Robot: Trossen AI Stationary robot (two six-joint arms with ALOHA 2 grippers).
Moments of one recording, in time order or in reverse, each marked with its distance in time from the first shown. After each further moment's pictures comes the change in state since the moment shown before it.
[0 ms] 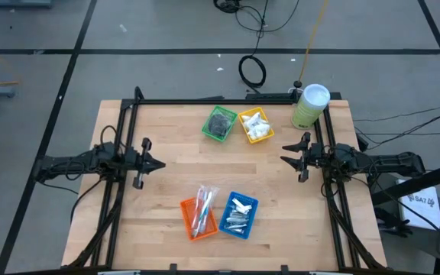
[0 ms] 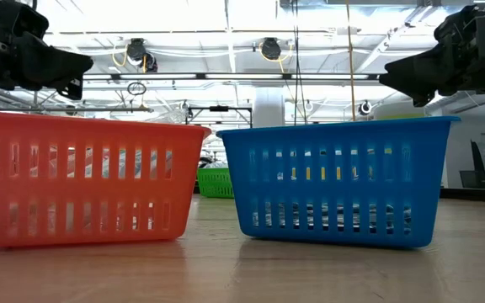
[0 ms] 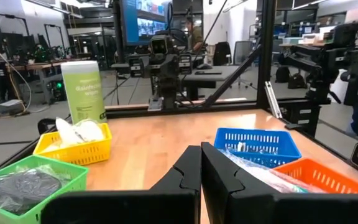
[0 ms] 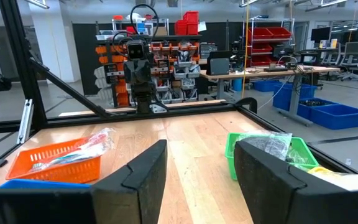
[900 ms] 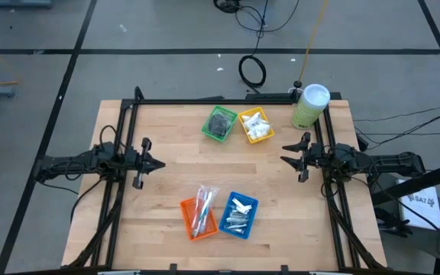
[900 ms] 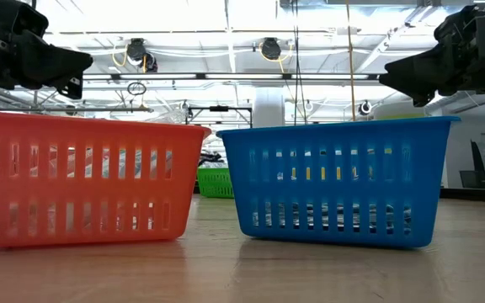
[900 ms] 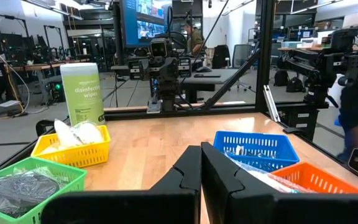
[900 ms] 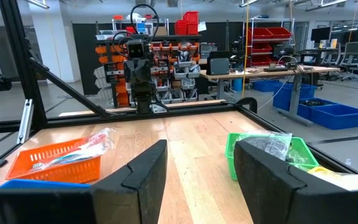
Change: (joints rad) left arm 0.000 0.000 0.000 0.014 0.002 -0.012; right arm 0.000 0.000 0.000 0.000 0.000 0.000
